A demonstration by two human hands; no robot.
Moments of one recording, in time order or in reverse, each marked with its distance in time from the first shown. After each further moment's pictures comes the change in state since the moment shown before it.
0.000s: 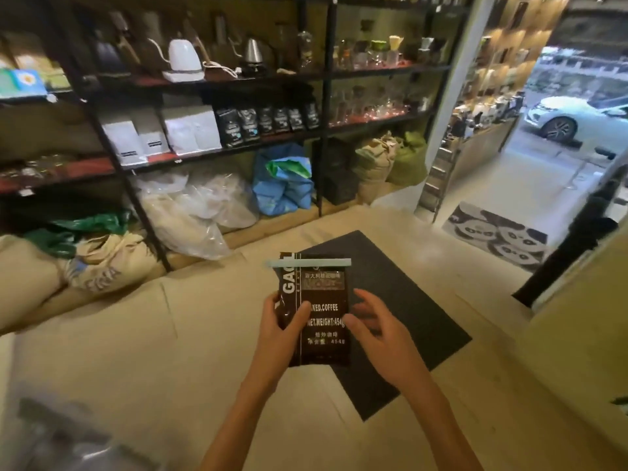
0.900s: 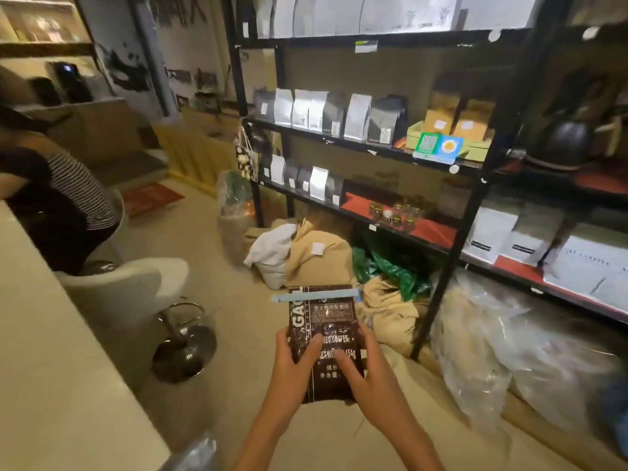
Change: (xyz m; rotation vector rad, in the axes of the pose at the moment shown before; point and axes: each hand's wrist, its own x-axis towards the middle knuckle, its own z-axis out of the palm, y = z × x) left_hand 0.336 0.105 -0.446 -0.137 1.224 0.157; right_hand 0.492 -0.241 0.538 0.131 -1.092 -0.571
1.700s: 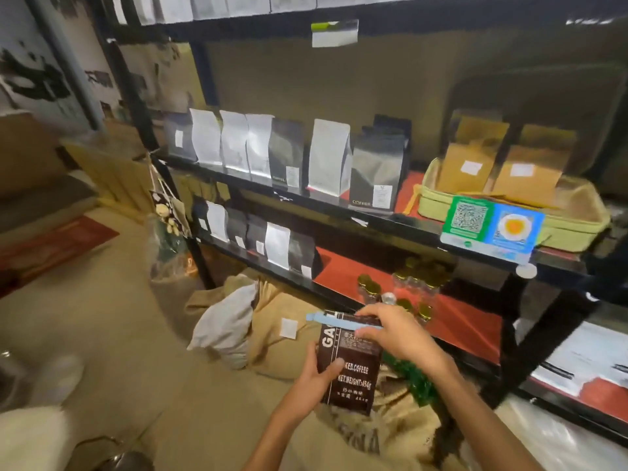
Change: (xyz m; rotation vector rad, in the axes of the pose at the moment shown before) left_hand 0.630 0.009 0.135 0.184 -0.389 -0.146; right_hand 0.658 0.078 -0.140 -0.639 -0.165 0.099
